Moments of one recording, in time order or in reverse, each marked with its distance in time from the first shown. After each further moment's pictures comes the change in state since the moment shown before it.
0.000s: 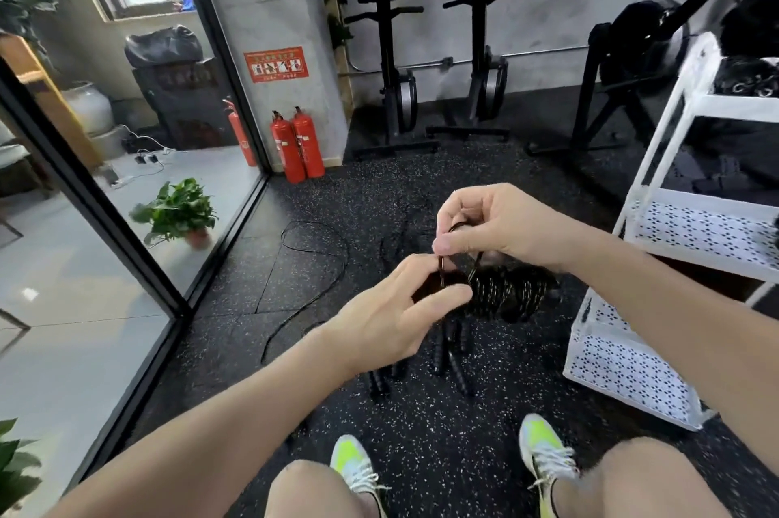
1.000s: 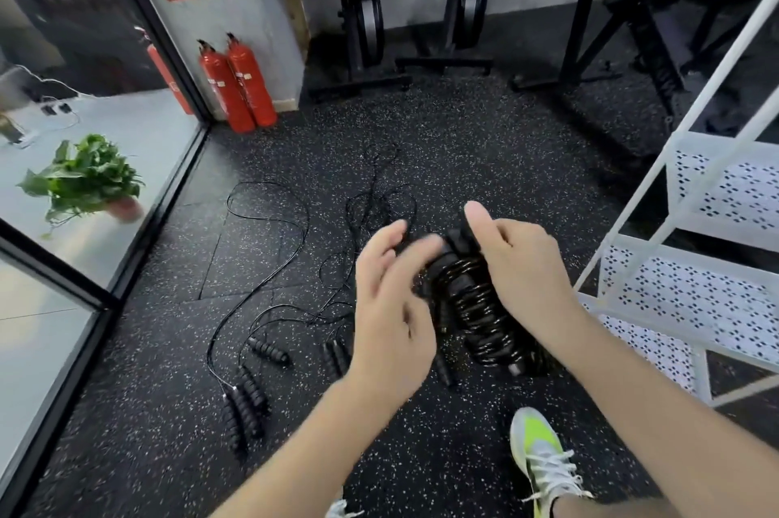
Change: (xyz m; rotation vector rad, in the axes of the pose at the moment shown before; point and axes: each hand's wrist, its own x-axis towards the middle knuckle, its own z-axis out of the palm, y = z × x) left_hand 0.015 -0.066 0.175 -0.343 0.452 -0.735; right_hand 0.075 0.187 -0.018 -0.277 0.690 0.342
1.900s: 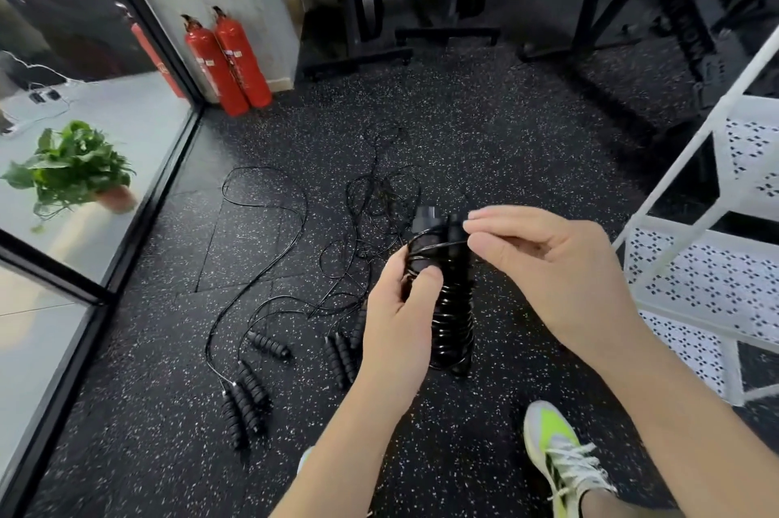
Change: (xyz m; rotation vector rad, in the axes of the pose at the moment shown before) left_hand 0.011 -0.014 0.027 -0.503 -0.127 -0.854; right_hand 0.005 0.032 0.005 0.361 -0.010 -0.229
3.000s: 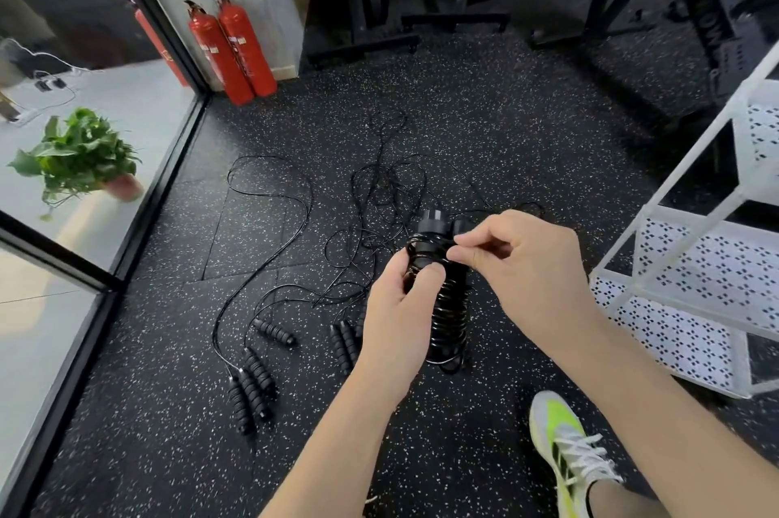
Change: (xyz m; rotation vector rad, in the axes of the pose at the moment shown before) left_hand 0.003 -0.008 -0.009 0.086 0.028 -0.093; right_hand 0.002 0.027 0.031 -0.259 0.021 -0.023
